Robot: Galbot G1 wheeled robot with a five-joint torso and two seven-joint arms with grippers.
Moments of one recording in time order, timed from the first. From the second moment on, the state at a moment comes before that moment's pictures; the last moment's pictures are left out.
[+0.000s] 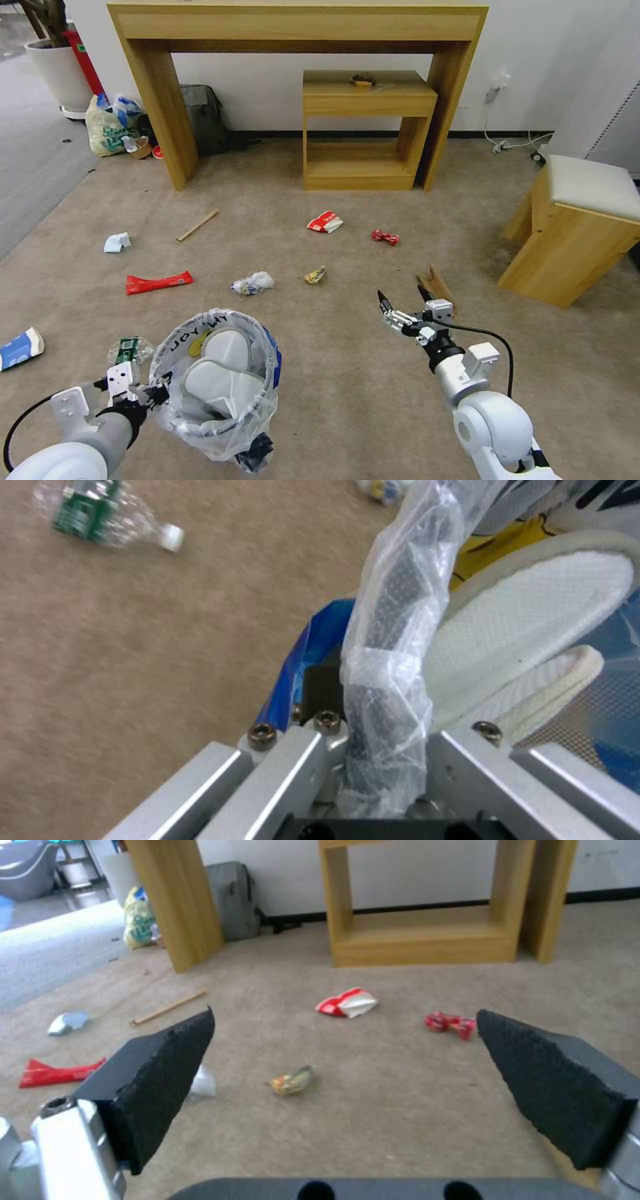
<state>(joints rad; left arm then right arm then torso) 1.75 -1.22 -0.84 -2.32 -0.99 0.74 -0.44 -1.42 1.30 0.46 2.05 0.35 -0.16 -0.08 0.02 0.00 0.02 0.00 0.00</state>
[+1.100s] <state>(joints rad) 1.84 -1.29 -0.84 -2.36 -0.87 0.74 -0.35 -1.47 1.31 0.48 2.08 0.32 -0.15 -0.03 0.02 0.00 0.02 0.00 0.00</state>
